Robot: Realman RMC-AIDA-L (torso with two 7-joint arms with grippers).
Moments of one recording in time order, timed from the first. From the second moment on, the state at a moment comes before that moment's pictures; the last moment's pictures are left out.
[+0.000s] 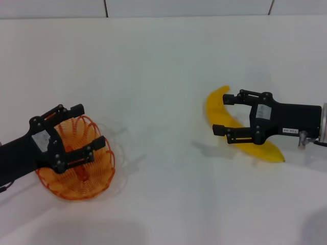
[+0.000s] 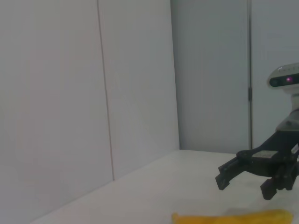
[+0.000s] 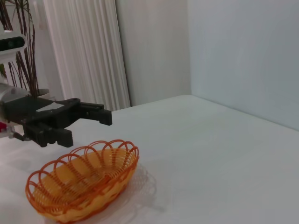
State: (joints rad) left arm -0.36 -2.04 0.77 0.40 1.68 1.60 -0.76; right arm 0.49 1.99 -0.68 -0.41 -1.94 -1.50 1.04
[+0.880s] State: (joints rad) left arm -0.39 -2.03 0.57 0.45 1.70 1.56 -1.00; right arm 0.49 1.99 -0.68 -0.41 -1.93 -1.50 1.04
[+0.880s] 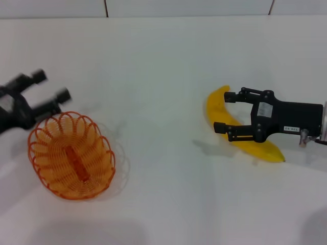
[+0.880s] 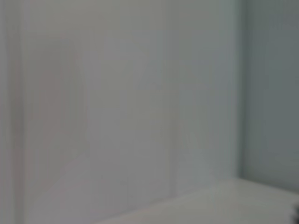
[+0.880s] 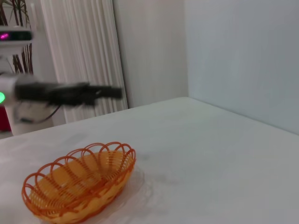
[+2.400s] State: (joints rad) left arm -0.75 -2.03 0.75 0.89 2.61 1.46 -1.39; right arm 0.53 1.99 -0.68 -0.41 -1.93 -1.50 1.06
